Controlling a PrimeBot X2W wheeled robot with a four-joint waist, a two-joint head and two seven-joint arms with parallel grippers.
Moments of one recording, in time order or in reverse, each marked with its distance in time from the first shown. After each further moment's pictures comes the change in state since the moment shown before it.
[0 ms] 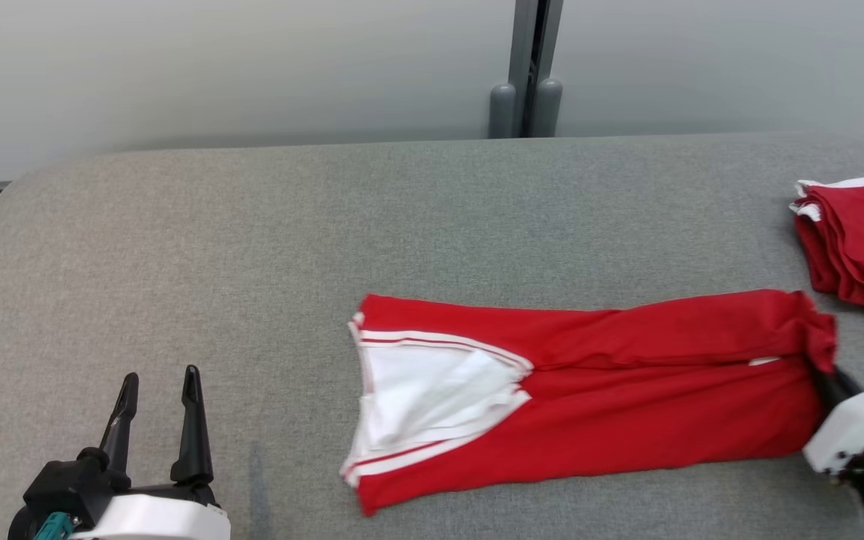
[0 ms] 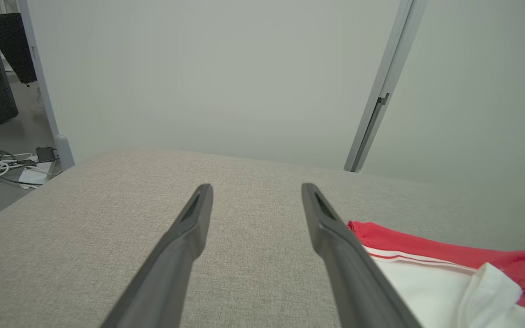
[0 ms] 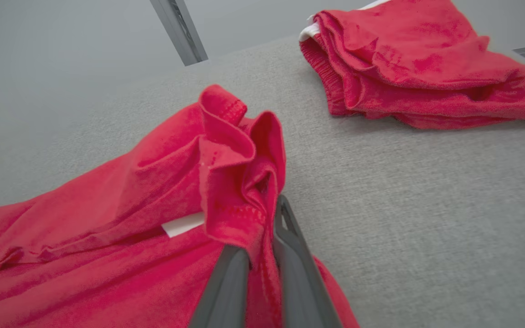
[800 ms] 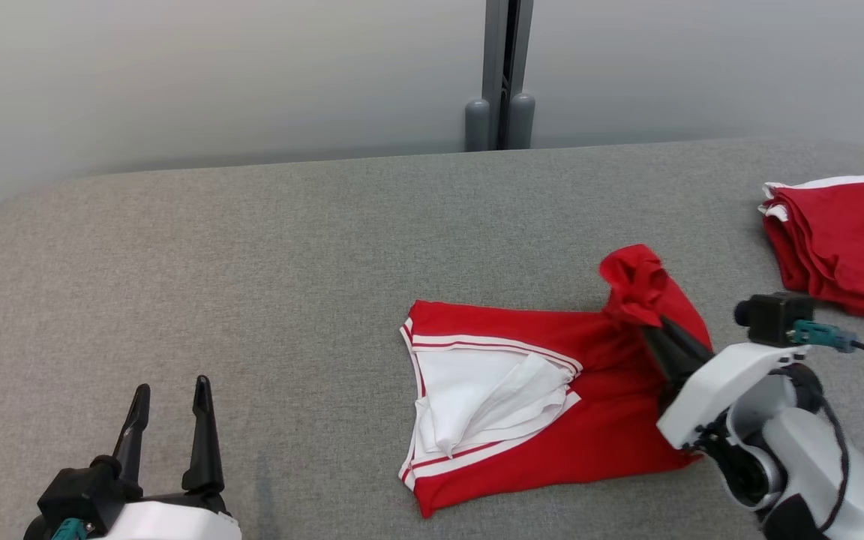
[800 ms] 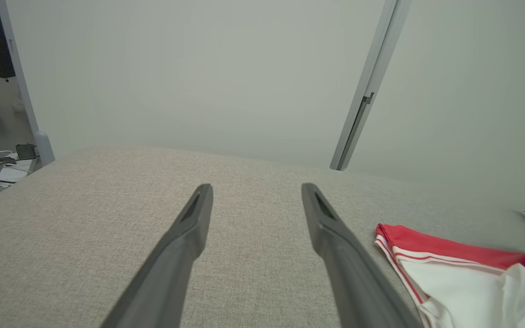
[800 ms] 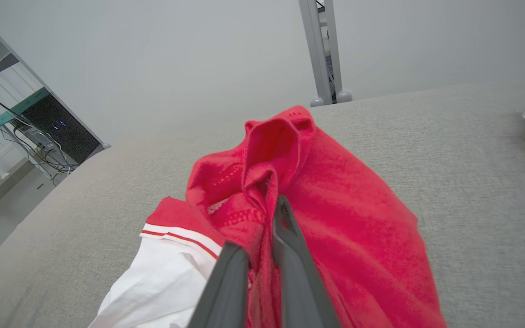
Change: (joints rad) left arm 0.016 0.000 -0.024 0.005 -0.021 0.026 0.000; right arm -0.030 0.076 0.134 -0.312 0.002 0.000 0.076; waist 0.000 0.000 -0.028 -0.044
